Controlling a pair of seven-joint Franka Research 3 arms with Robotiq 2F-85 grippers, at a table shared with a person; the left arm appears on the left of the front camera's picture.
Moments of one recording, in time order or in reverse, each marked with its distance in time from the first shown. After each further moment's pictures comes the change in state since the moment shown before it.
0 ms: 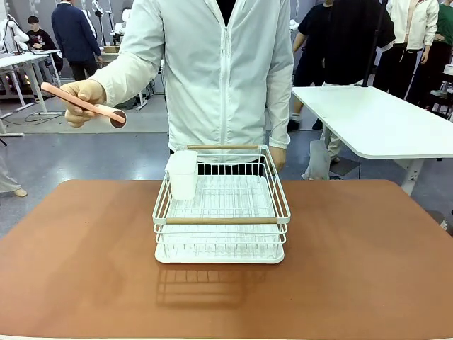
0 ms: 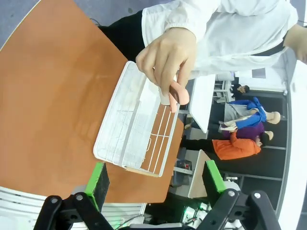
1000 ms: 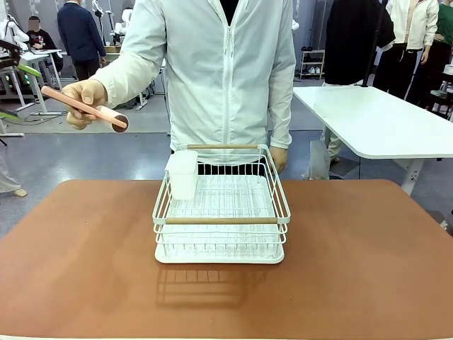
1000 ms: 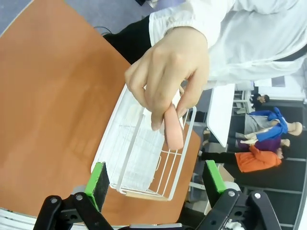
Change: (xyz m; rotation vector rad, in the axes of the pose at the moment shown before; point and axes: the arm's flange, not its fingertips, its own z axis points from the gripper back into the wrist) left arm -0.021 -0.041 -0.101 0.109 -0.065 -0.040; right arm 0.000 0.000 0.000 -0.001 0.001 0.000
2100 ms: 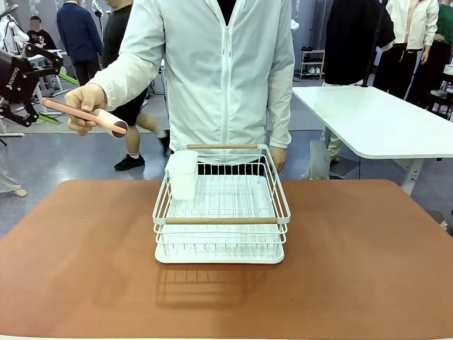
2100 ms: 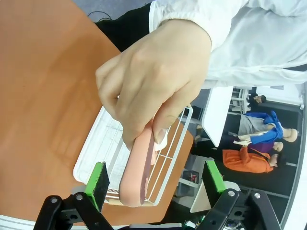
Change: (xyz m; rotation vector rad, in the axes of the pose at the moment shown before) left arm 0.022 -0.012 -0.062 -0.005 0.071 0.094; right arm 0.000 0.000 0.000 -0.001 -0.001 -0.001
